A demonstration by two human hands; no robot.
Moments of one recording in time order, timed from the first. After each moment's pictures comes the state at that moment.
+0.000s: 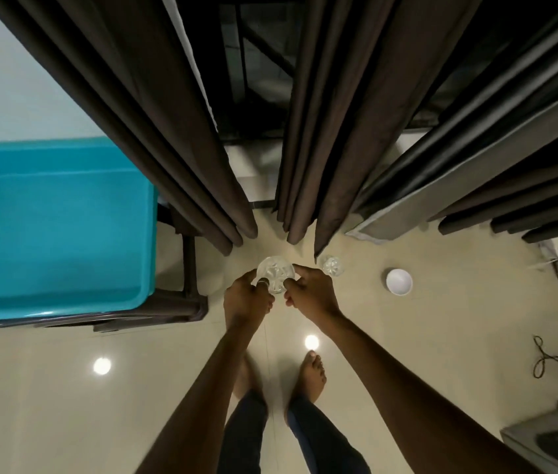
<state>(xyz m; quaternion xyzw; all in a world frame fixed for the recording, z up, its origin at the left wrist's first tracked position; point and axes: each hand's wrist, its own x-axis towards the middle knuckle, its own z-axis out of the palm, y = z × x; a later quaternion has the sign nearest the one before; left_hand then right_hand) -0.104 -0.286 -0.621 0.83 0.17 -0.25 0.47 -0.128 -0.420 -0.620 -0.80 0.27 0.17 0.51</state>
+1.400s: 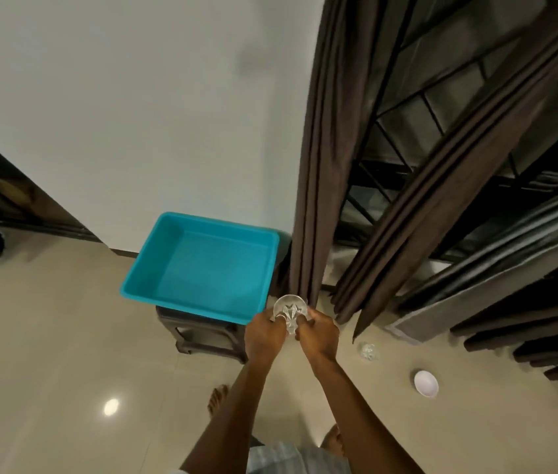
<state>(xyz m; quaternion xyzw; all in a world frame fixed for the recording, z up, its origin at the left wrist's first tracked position) -0.138 -0.156 -0.367 0.83 0.26 -0.16 0.47 -0.147 -0.257 -0.370 -0.80 0.29 0.08 0.52</state>
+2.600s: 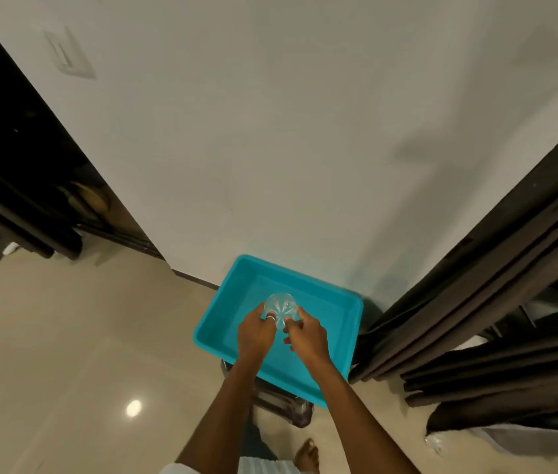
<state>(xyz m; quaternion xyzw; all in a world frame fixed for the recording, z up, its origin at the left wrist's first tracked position) 0.029 0.084 -0.356 0.83 0.29 -0.07 0.46 0.036 -0.028 -0.351 -0.82 0.14 0.21 0.52</state>
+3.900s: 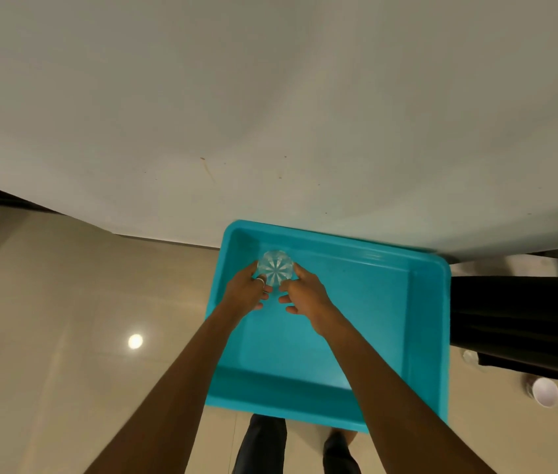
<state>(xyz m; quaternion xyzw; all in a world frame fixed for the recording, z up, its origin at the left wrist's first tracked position) 0.240 0.237 -0.606 0.73 0.27 -0.36 0.52 0.227 0.103 -0.579 -0.68 0.34 0.34 0.55</state>
